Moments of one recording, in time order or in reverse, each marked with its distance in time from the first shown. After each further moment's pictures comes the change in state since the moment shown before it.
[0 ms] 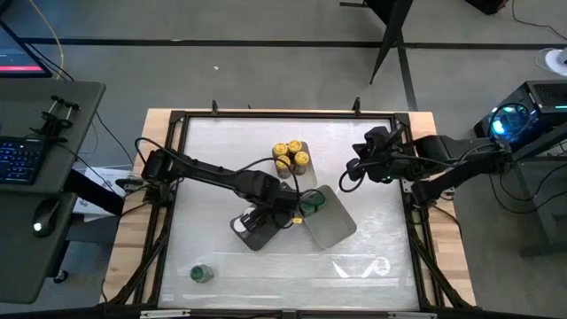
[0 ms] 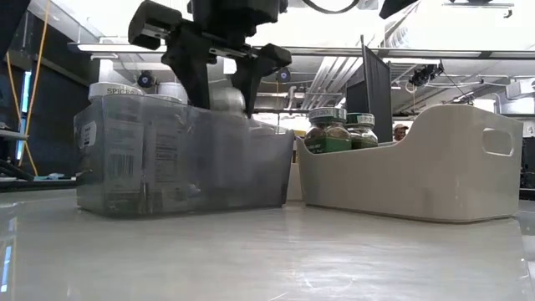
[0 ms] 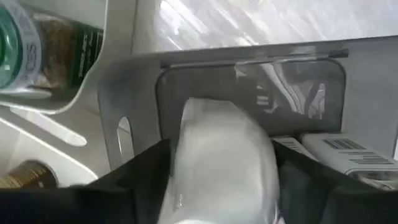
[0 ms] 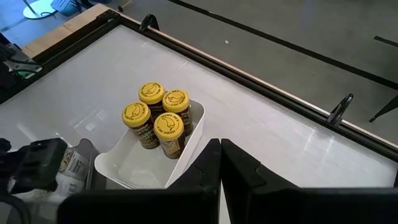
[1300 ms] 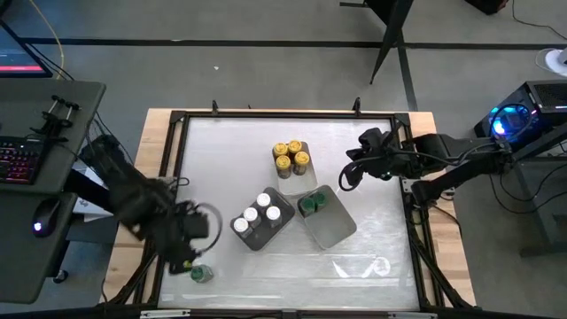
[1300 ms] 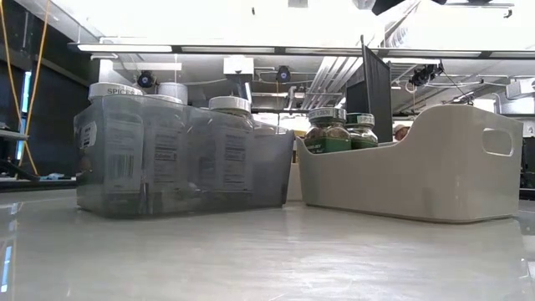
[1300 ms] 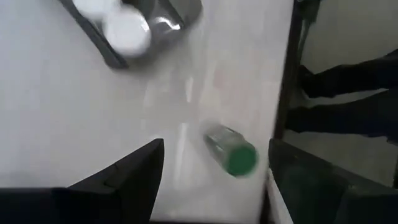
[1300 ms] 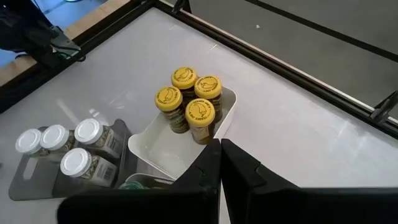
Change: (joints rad) left arm -0.592 -0.580 -0.155 -0.254 -0.117 -1.584; right arm -0.029 0.000 0.000 0.090 -0.150 -0.089
